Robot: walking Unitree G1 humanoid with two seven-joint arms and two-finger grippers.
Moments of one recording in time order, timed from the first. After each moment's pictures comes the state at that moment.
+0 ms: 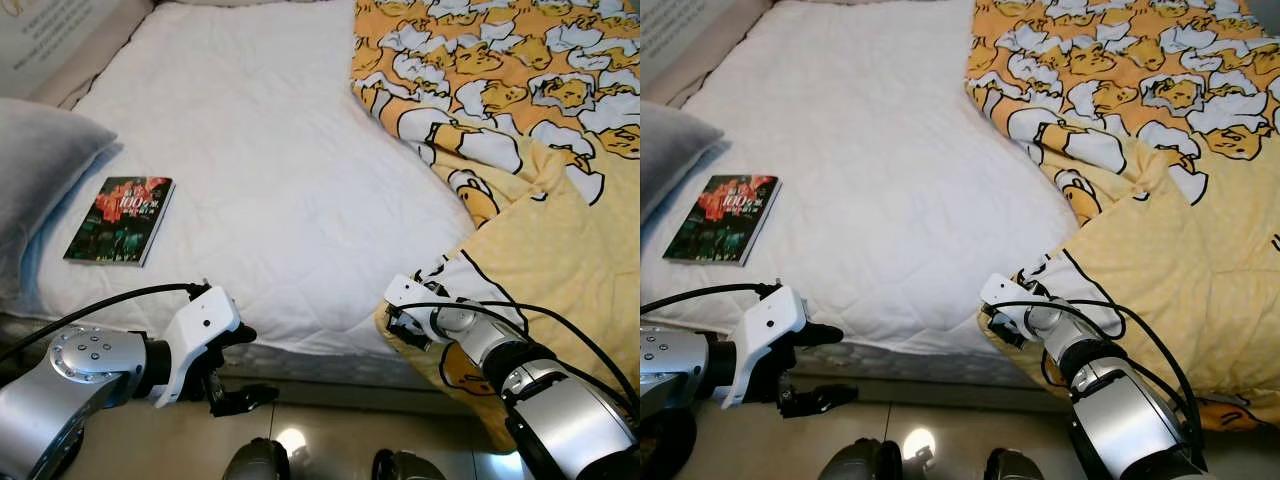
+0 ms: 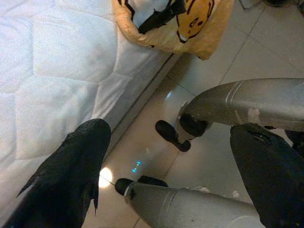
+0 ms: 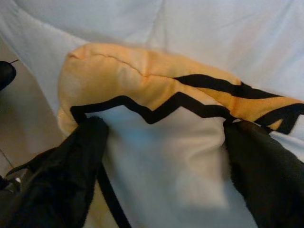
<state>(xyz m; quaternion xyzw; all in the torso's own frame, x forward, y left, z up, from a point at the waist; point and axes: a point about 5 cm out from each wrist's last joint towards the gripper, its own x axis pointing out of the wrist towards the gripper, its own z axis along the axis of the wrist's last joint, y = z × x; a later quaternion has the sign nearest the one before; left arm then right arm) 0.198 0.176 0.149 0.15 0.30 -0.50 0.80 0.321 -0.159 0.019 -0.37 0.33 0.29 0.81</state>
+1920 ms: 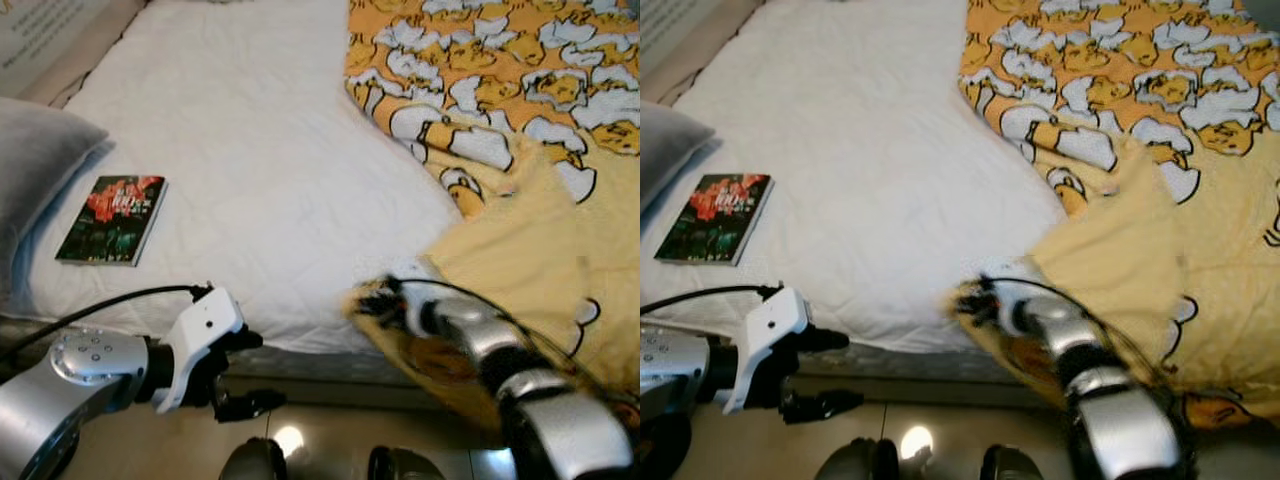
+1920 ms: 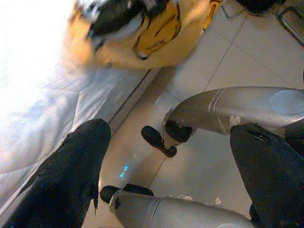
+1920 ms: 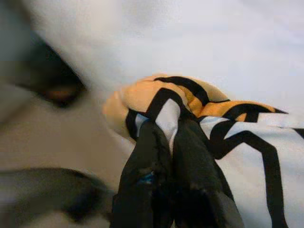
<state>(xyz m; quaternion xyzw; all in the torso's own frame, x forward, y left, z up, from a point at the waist) 0.195 0.169 0.151 0.12 0.31 -0.51 0.79 0.309 -0.107 0.034 -0.02 0.27 0.45 0.85</state>
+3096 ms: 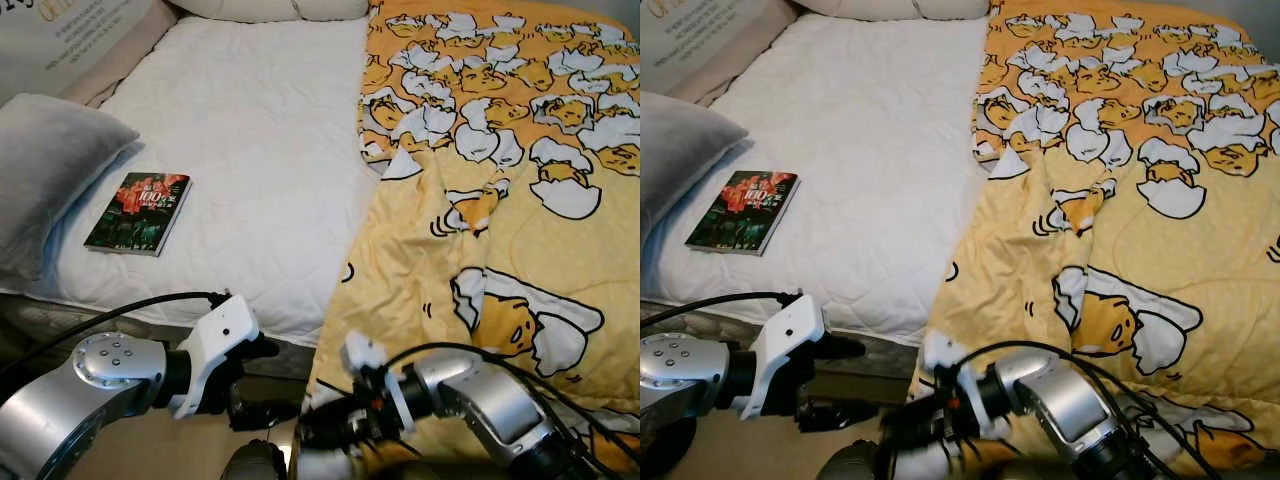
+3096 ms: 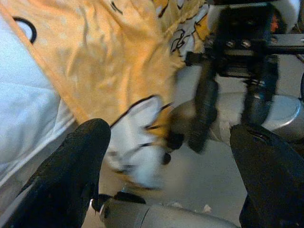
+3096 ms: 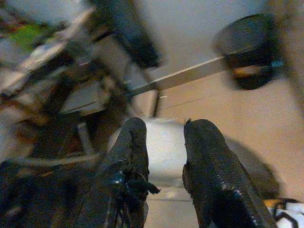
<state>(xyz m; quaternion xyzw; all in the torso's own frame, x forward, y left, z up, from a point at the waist) 0.194 0.156 0.146 0.11 0.30 -0.53 0.78 0.210 -0.077 0.073 0.04 0.29 0.72 0.63</state>
